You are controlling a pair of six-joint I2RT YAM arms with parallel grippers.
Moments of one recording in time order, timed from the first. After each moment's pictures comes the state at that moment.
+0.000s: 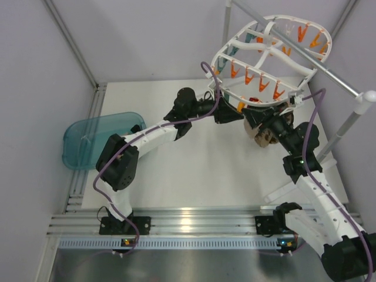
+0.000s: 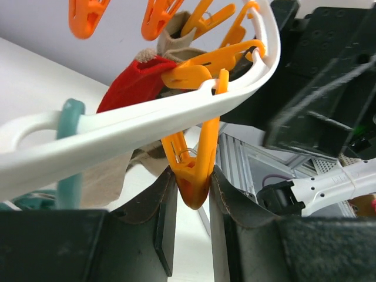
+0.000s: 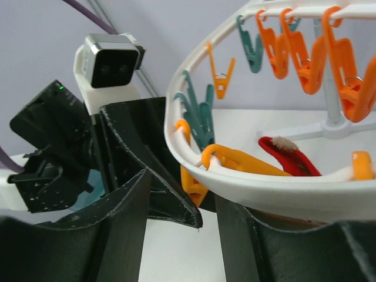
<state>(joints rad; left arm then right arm) -0.69 1.86 1.41 0.64 0.82 -0.64 0.22 0.86 0.69 0.38 -0.35 0.53</state>
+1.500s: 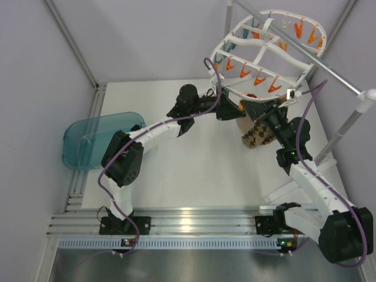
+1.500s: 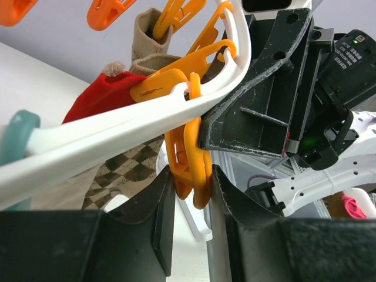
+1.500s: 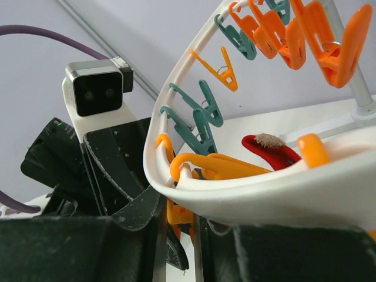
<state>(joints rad) -0.68 1.94 1.49 0.67 0.88 -0.76 0.22 1.03 0.67 0.62 -0.33 0.78</state>
